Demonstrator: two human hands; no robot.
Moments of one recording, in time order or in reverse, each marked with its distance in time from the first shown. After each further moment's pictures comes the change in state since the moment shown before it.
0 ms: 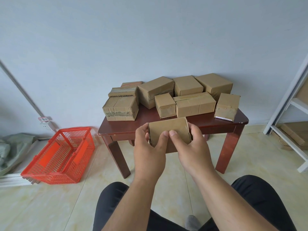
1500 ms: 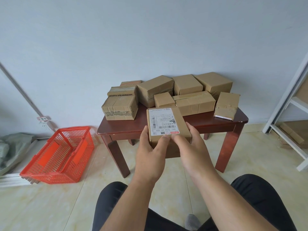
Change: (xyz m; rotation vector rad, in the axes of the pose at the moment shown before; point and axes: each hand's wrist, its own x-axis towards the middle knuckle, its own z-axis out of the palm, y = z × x) left_hand -0.004 -0.002 -0.004 -0.041 -0.170 -0.084; right_hand -0.002 -0.001 0.001 0.170 -0.094 0.098
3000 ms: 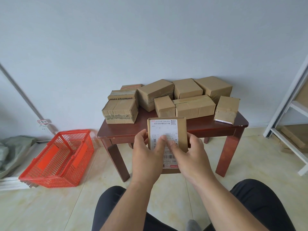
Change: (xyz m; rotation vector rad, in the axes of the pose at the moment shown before) left_hand 0.011 -0.003 -0.002 0.087 0.141 0.064; right_hand 0.011 0.024 -0.004 -0.280 0.053 -0.105
